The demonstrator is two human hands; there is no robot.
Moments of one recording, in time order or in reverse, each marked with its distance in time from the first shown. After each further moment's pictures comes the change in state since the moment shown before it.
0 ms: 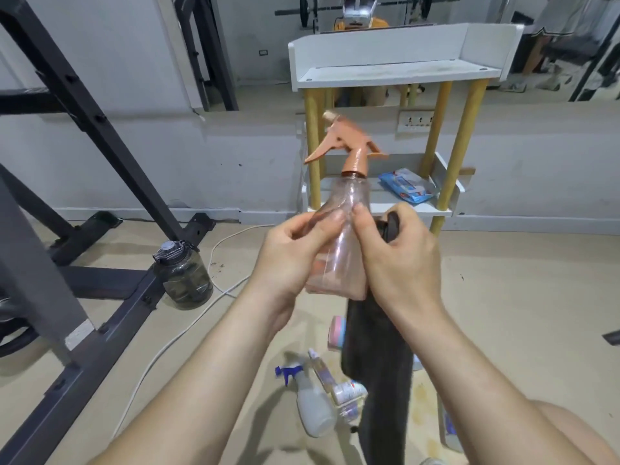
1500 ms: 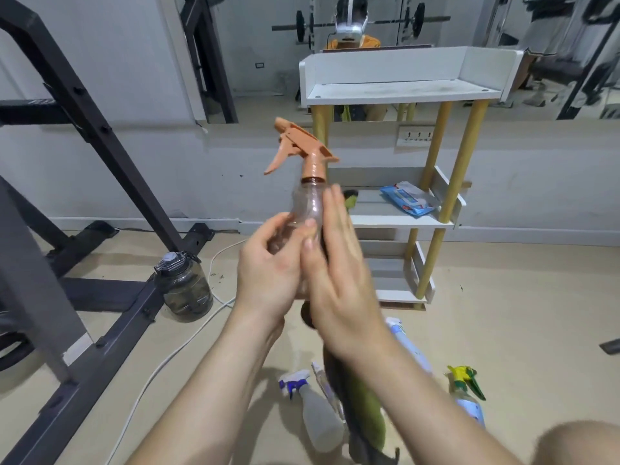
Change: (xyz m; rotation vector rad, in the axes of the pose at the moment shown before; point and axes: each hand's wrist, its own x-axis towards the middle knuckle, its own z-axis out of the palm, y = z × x) left_hand 0.000 0.008 -0.032 -0.001 0.281 0.143; right_hand -0.034 -0.024 0.060 0.264 -0.270 -0.410
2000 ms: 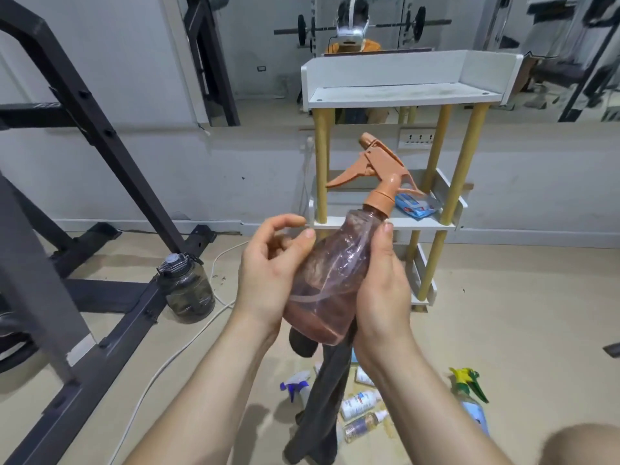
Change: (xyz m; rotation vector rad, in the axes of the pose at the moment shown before) left_hand 0.000 -0.005 -0.010 -0.014 -0.111 0.070; right_hand 0.003 -0.017 -0.020 0.614 0.322 0.611
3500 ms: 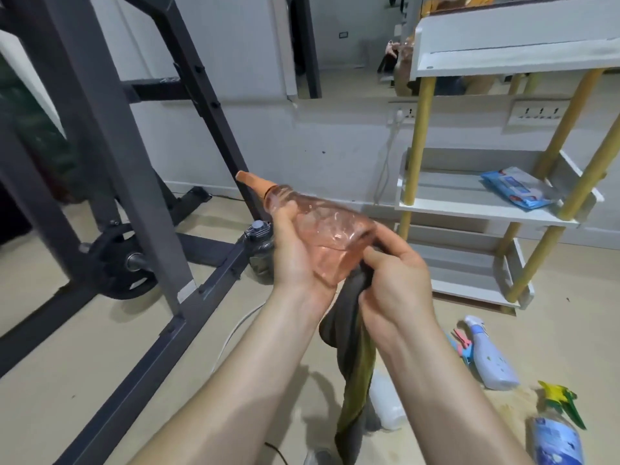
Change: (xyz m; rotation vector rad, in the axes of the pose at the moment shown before) left_hand 0.002 0.022 -0.063 -0.533 0.206 -0.315; right_hand -0.022 0.036 0.080 0.335 -0.013 0.428
